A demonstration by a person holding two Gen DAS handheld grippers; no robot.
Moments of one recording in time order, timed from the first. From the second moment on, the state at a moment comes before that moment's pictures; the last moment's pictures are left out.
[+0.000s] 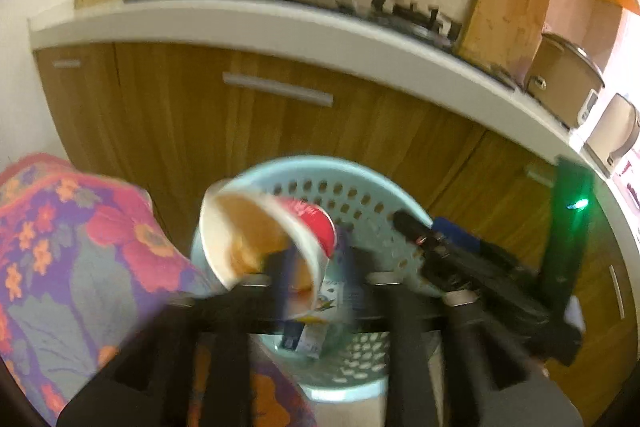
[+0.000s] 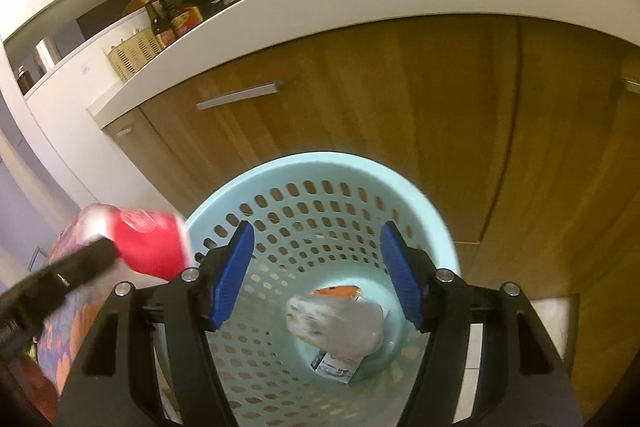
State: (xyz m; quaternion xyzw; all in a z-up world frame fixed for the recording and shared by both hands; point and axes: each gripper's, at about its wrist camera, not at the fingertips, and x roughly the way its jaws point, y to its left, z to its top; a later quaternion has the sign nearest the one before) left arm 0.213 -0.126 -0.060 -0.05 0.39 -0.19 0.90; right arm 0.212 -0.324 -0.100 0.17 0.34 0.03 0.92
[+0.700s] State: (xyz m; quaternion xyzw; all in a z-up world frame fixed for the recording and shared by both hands) left arm 0.066 0.010 -0.005 -0.07 0.29 -0.03 0.95; right arm 0.129 -0.187 -0.008 0.05 0.25 0.21 0.94
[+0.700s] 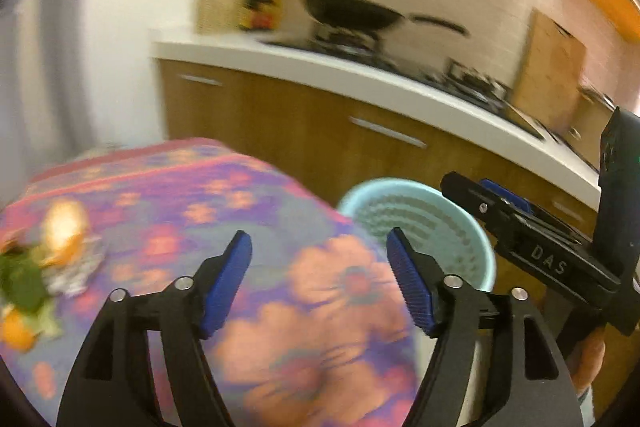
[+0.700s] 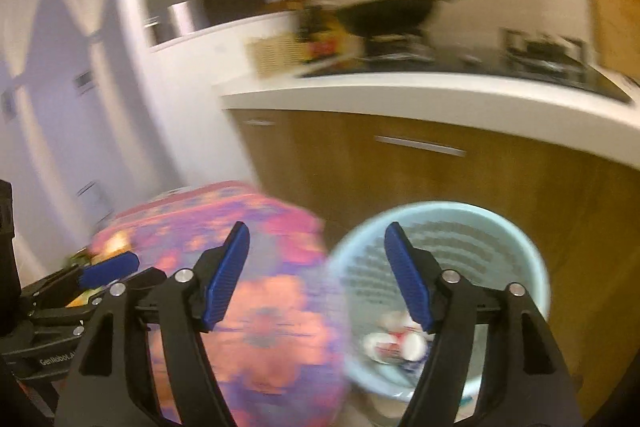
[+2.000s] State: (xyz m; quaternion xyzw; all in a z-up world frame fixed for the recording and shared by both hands) left arm -0.033 0.234 -0.073 -0.17 0.37 0.22 0.89; right arm 0.132 0.124 -0.076 -0.14 0.39 0.36 0.83
